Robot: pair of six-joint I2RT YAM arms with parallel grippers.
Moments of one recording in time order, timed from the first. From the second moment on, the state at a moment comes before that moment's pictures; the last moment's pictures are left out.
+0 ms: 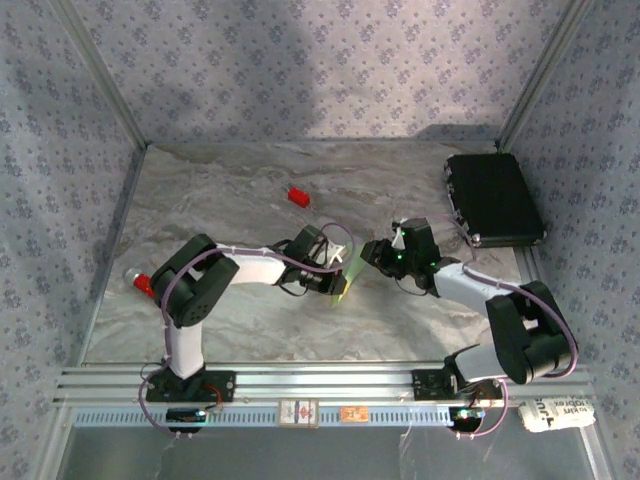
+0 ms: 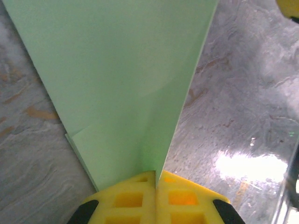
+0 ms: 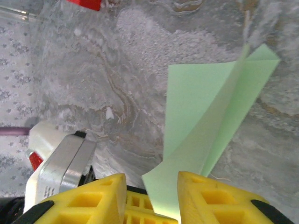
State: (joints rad) left arm -0.80 1.90 0.96 0.01 0.56 -0.48; right arm 0.38 1.39 0.57 0.12 -0.43 0.86
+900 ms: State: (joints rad) left arm -0.76 1.98 0.88 0.36 0.74 -0.82; right arm 0.38 1.56 0.58 0.25 -0.59 0.83
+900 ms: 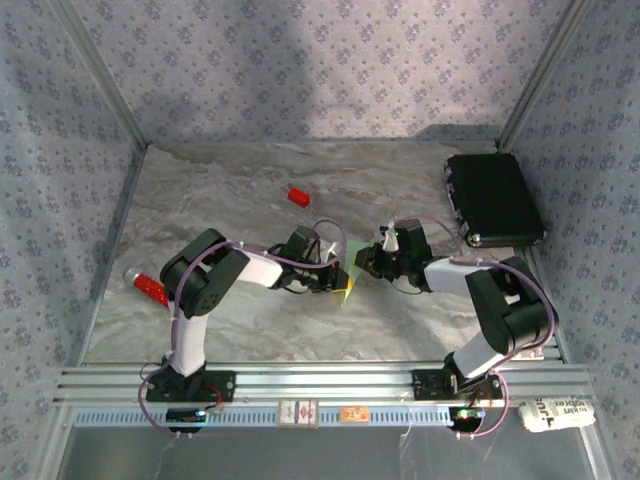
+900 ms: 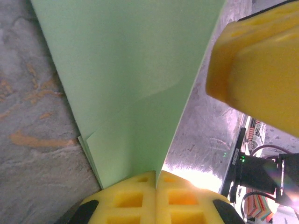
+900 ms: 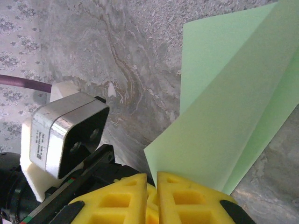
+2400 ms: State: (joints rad) left arm -0.73 2.02 0.84 0.52 0.80 -1.04; right arm 0.35 1.69 0.60 0.35 -0.64 0.86
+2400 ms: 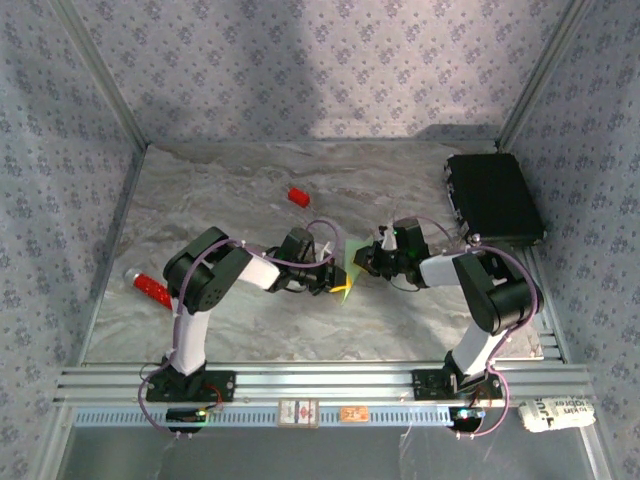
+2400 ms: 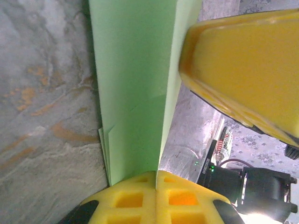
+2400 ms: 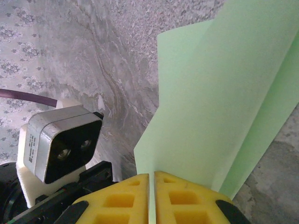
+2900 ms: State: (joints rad) left arm -0.72 2.03 0.83 0.55 0.81 -1.08; right arm 0.34 1.70 0.60 0.36 -0.65 0.87
